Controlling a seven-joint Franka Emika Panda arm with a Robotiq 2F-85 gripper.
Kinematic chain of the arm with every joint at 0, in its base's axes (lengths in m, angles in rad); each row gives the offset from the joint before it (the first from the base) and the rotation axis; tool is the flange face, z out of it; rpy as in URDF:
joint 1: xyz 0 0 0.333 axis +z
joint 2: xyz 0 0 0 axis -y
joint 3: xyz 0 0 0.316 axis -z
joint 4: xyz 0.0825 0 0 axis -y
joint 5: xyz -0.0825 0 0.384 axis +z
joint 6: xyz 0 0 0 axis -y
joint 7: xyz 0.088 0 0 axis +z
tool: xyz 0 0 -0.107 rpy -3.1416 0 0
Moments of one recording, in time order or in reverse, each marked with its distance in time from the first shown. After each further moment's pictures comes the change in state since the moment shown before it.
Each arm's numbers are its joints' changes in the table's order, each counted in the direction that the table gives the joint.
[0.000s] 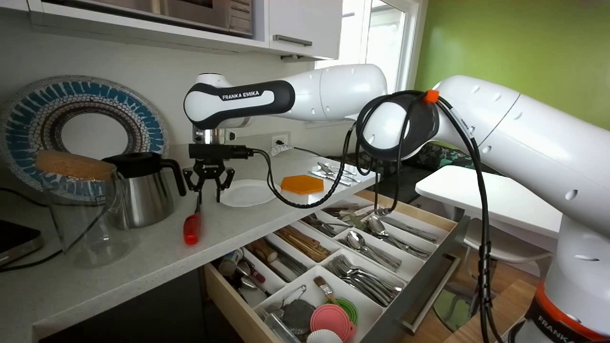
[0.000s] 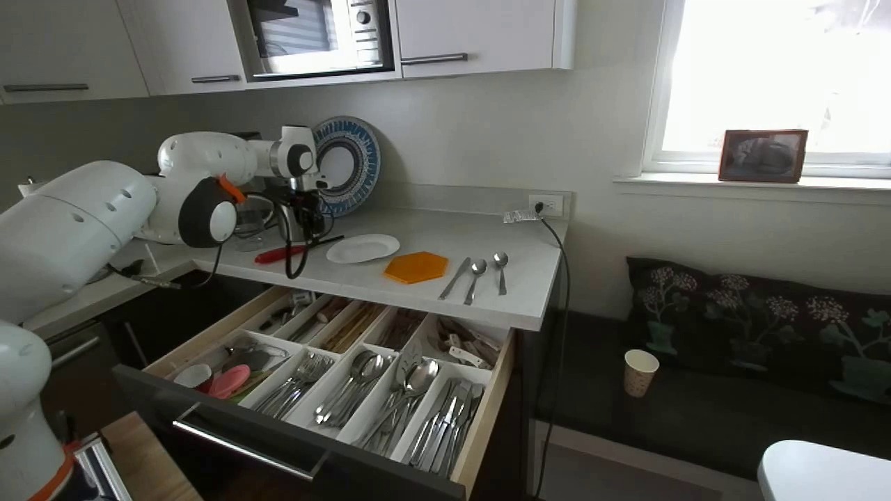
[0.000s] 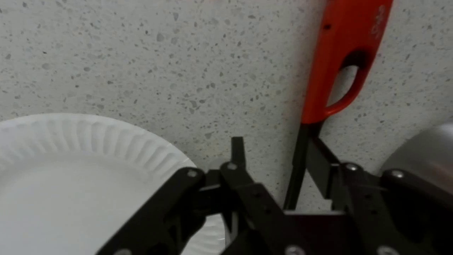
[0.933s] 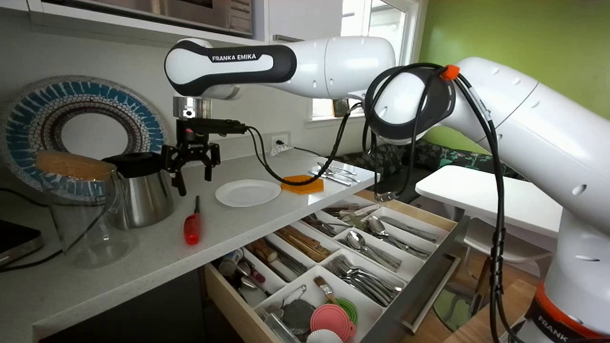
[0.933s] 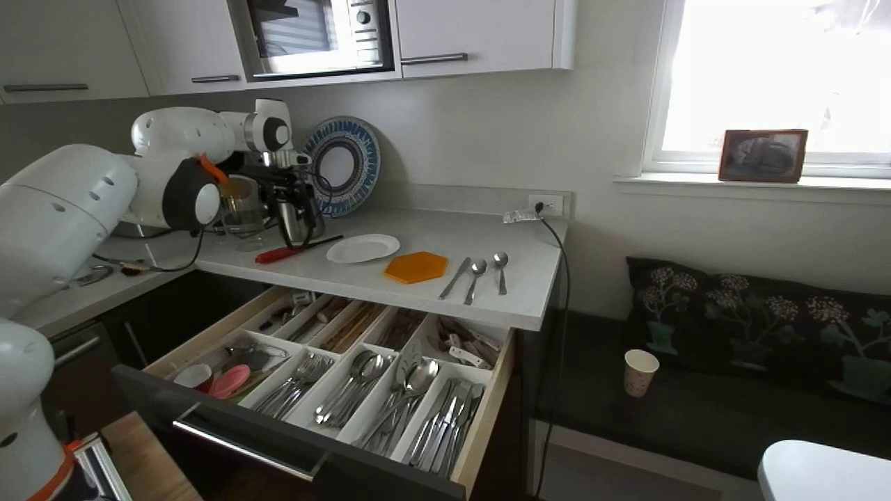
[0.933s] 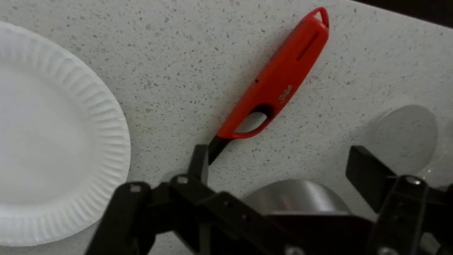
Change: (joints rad) arm 0.036 0.114 -0.072 -0.032 -0.024 -0.098 0.430
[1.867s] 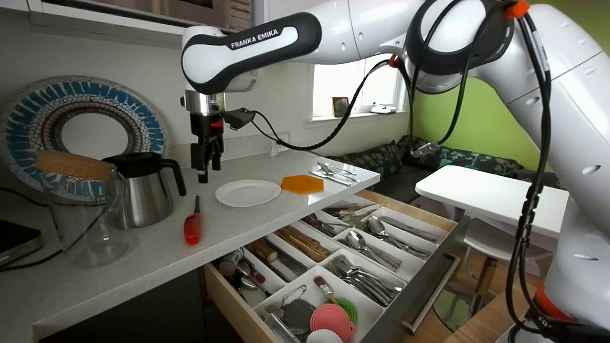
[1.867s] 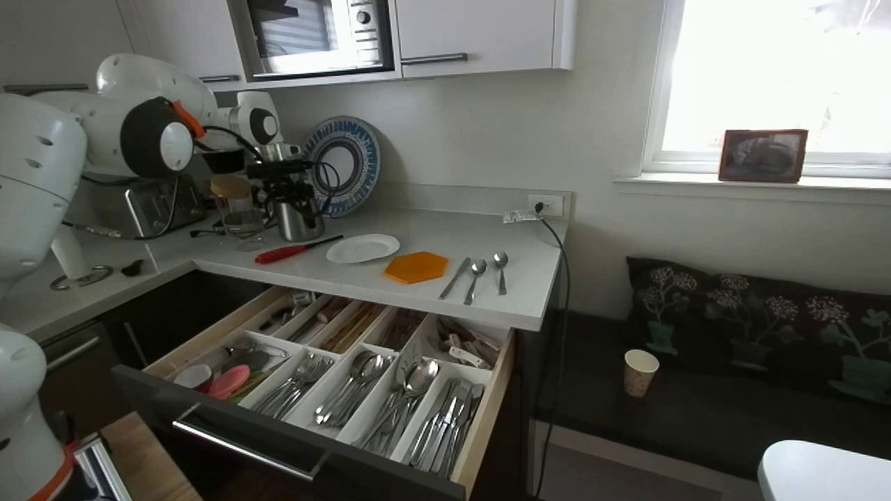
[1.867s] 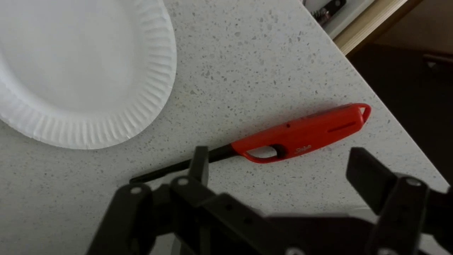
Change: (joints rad) arm -0.089 0.326 -0.014 -0.536 -0.083 0.228 0.519
